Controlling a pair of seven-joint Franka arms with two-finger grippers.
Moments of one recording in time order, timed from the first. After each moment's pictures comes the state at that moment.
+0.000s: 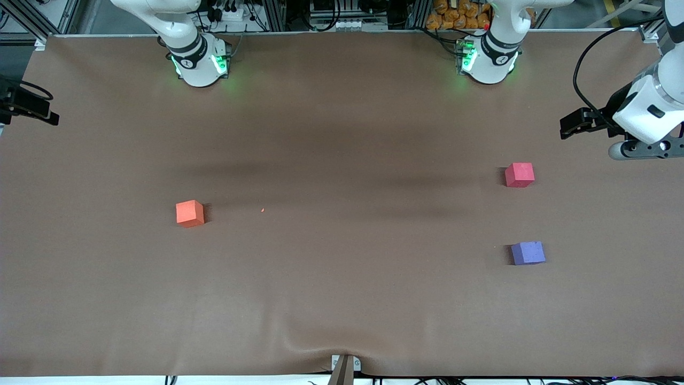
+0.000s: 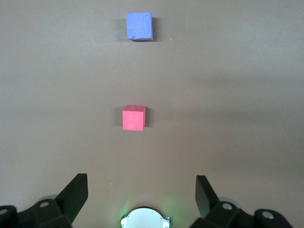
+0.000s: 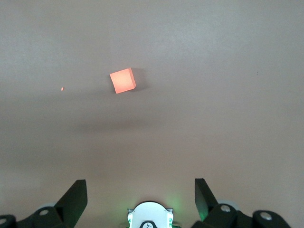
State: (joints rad) left arm -0.05 0.02 -0.05 -1.58 0.02 1.45 -0.12; right arm -0.06 0.06 -0.05 -1.37 0.03 1.27 -0.06
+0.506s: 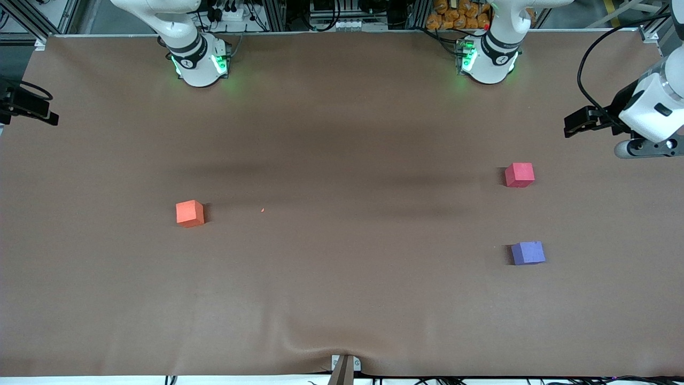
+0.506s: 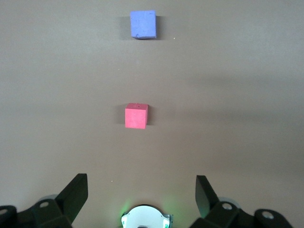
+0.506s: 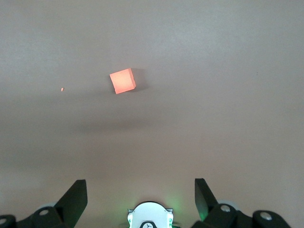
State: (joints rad) left arm -0.04 0.02 -0.05 -1.57 0.02 1.43 -0.12; right arm -0.06 0.06 -0.05 -1.37 0.03 1.27 -0.06
